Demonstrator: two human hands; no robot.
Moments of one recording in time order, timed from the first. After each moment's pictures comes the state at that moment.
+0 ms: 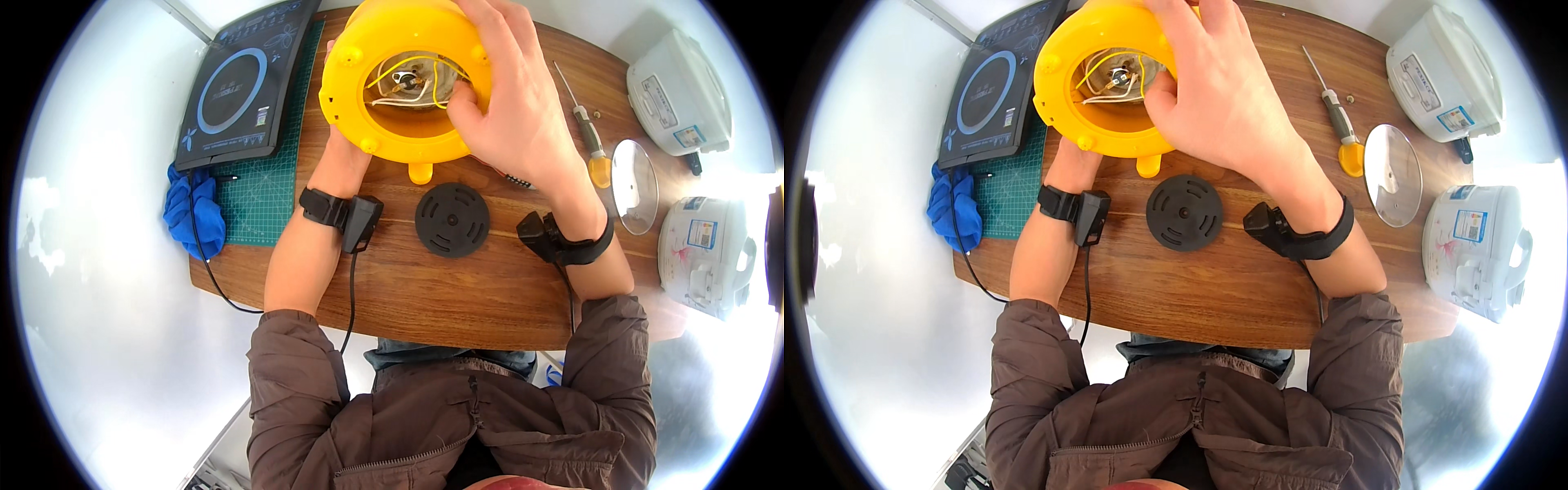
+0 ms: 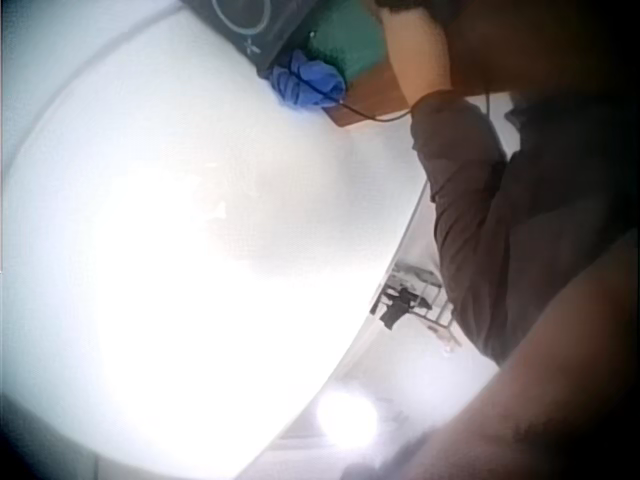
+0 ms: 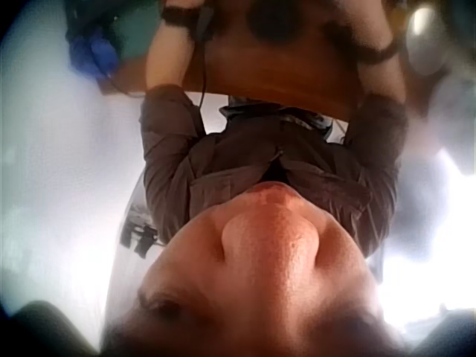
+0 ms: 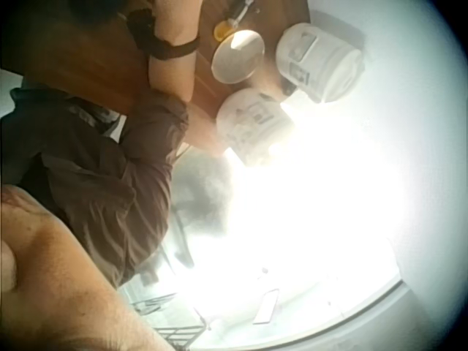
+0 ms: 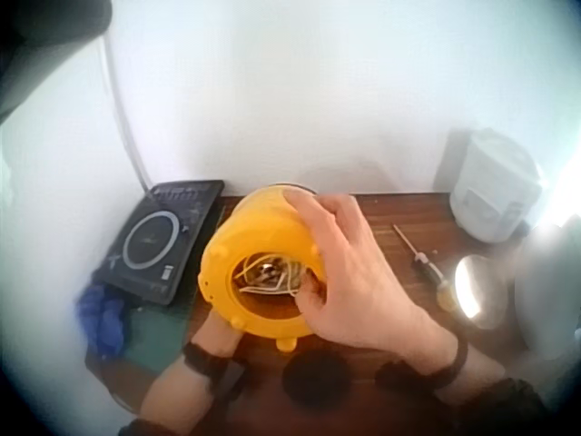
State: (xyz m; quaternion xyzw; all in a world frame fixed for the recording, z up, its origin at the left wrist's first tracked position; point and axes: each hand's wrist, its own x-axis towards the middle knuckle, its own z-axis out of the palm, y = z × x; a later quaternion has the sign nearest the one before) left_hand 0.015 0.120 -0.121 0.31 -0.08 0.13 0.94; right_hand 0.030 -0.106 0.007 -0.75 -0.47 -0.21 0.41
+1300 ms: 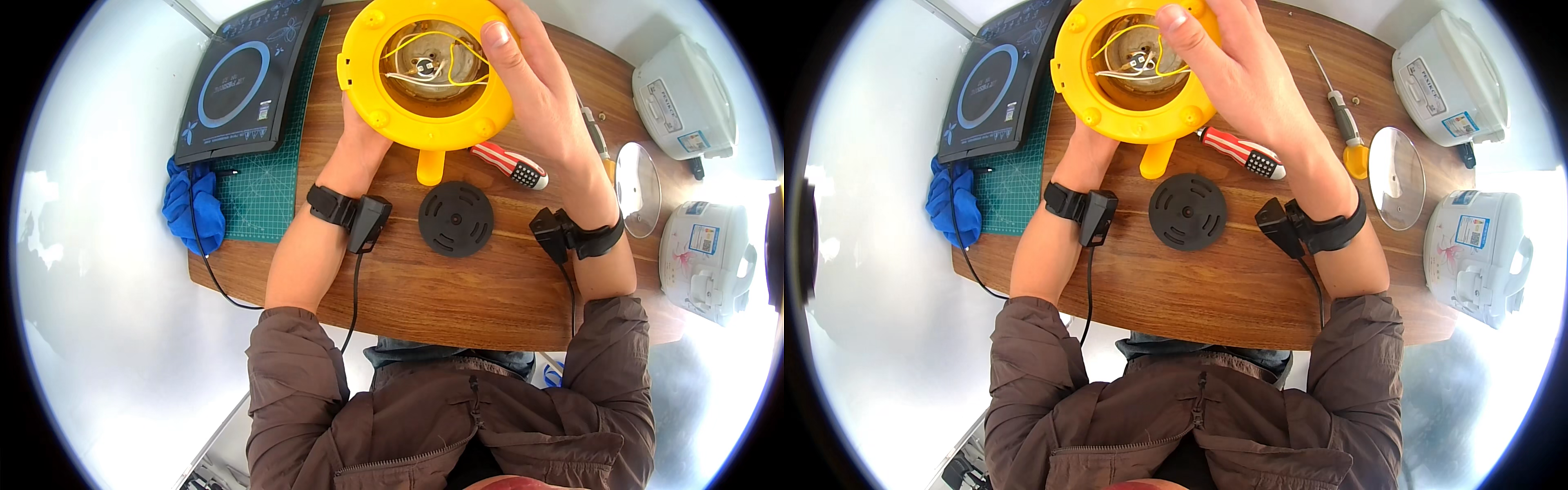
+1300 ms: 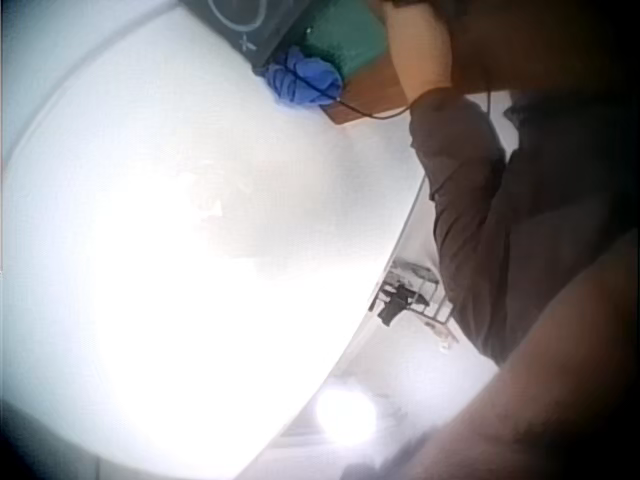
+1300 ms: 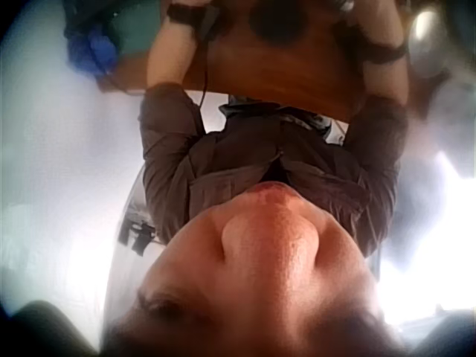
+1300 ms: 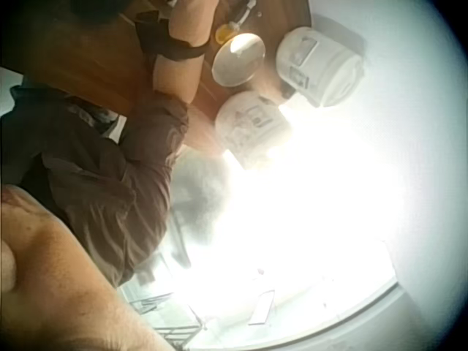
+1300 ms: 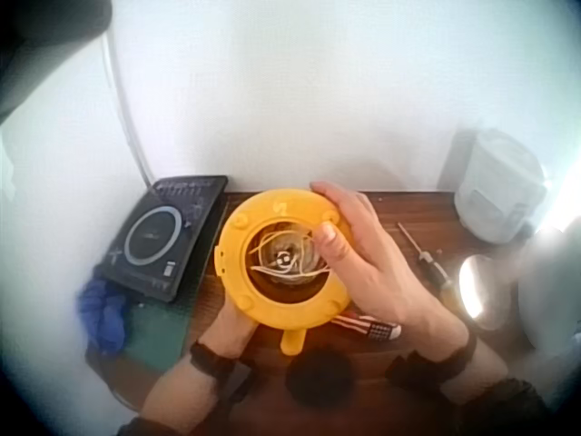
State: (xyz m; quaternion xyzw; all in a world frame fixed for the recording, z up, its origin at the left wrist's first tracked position) left_hand 0.021 0.109 -0.134 0.41 -0.13 0.15 0.89; right_hand 0.051 -0.113 -0.002 -0.73 -0.41 -0.03 0.55
